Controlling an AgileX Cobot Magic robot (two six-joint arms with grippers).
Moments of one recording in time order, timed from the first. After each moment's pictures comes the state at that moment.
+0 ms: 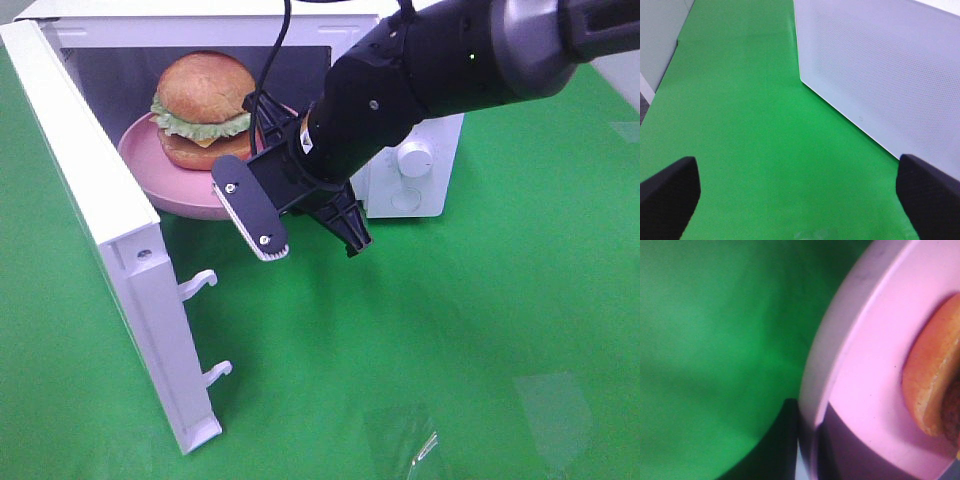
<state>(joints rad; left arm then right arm) 0.08 -0.01 -0.50 -0.15 1.04 0.21 0.73 1.98 -1.32 -0.29 0.33 -1.35</state>
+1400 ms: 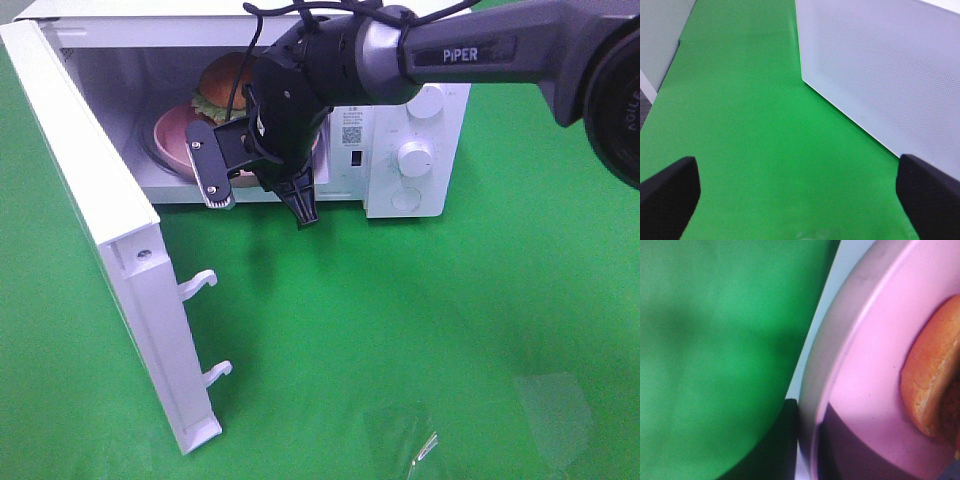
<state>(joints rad) 0.08 -0.01 -0.50 -0.15 1.04 0.20 0.70 2.31 -1.81 -0.38 0.56 -1.07</state>
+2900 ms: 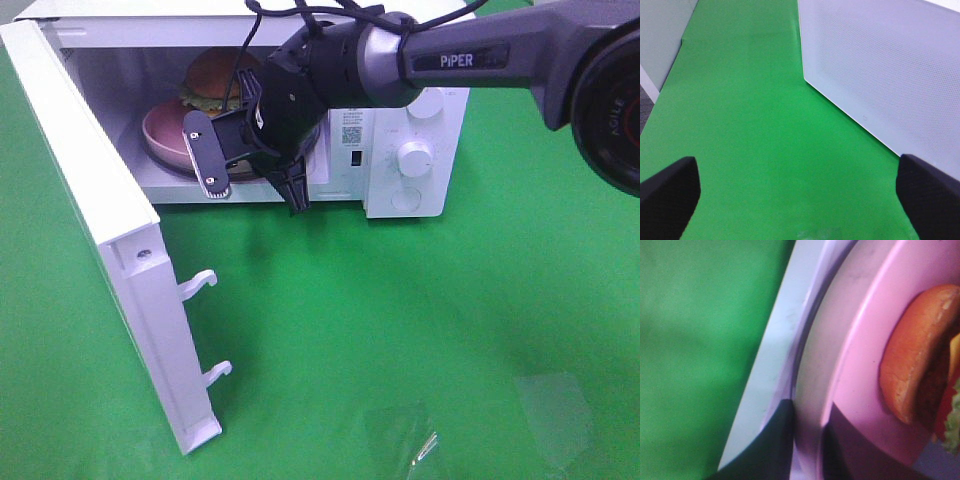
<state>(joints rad) 0.08 -0.01 -0.50 -0.14 1.04 0.20 0.69 2.34 -1.83 -0.39 0.43 -1.10</state>
